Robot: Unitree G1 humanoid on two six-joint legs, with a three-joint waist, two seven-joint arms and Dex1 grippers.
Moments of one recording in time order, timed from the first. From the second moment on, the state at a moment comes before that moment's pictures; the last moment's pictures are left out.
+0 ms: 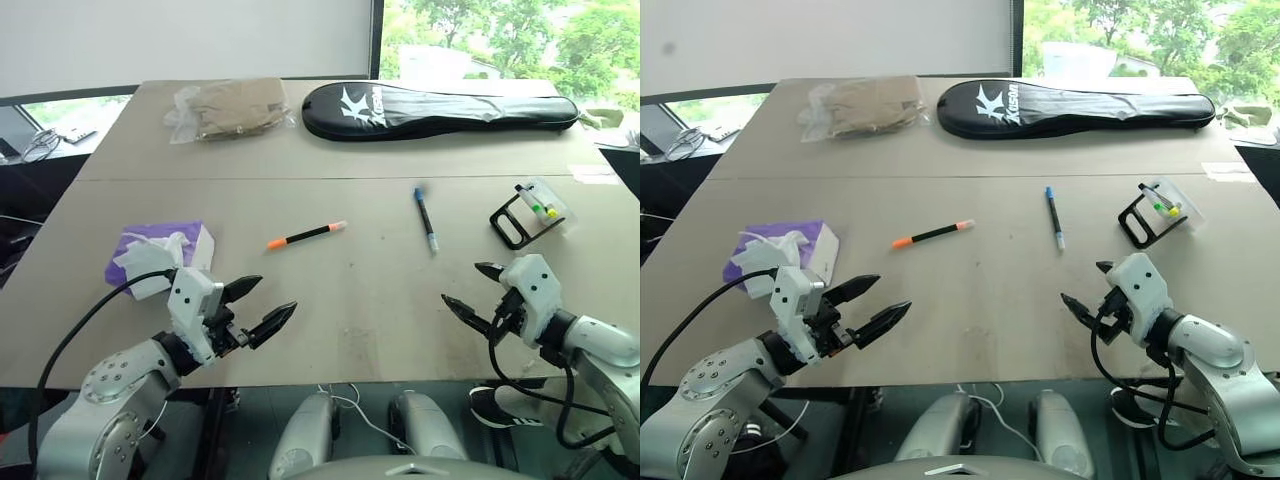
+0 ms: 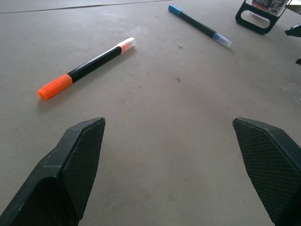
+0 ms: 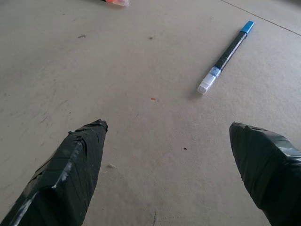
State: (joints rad) left arm 0.30 0.58 0.31 -0.62 -0.63 0.57 -0.68; right arm 0.15 -0.62 -0.13 -0.66 0.33 0.63 0.61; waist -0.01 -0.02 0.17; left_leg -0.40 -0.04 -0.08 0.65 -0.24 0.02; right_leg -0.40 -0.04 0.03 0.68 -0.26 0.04
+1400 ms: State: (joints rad) left arm 0.09 0.51 0.17 -0.63 -0.63 0.57 -0.55; right arm -1.03 -0.43 0.21 0.51 0.18 1.14 0.57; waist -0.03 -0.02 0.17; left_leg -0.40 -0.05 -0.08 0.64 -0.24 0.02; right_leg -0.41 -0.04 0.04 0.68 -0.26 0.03
